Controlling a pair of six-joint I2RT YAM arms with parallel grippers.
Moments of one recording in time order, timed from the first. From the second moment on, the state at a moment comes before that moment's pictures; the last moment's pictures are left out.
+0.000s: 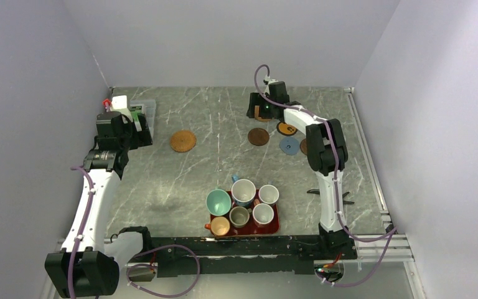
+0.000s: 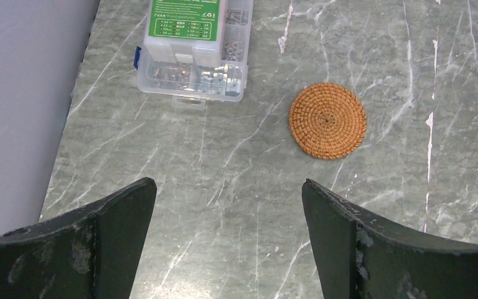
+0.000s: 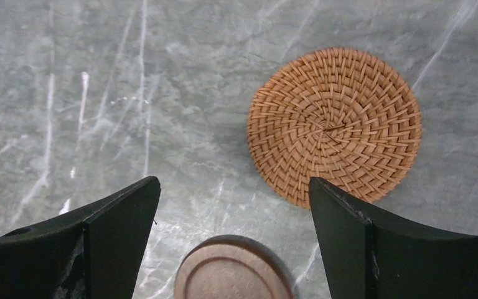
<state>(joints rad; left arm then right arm) 0.04 1.01 0.97 -0.47 -0.11 -0.10 0.31 2.24 1.71 -0.13 -0.17 0.28</state>
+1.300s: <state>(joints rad) 0.04 1.03 0.97 -0.47 -0.11 -0.11 0.59 2.22 1.43 0.27 -0.46 0.42</state>
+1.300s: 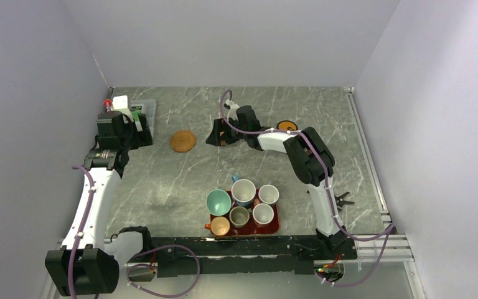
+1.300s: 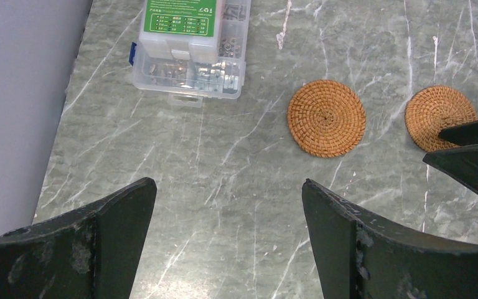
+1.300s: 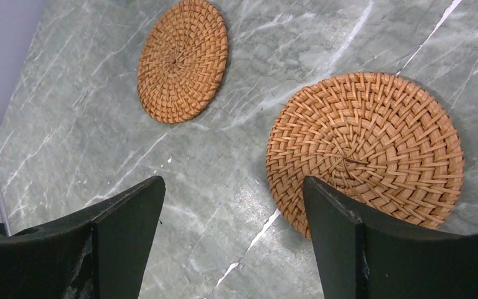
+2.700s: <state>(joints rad) 0.04 1.04 0.97 -0.47 -0.10 -0.12 0.67 2.23 1.54 0.11 -0.50 0.44</state>
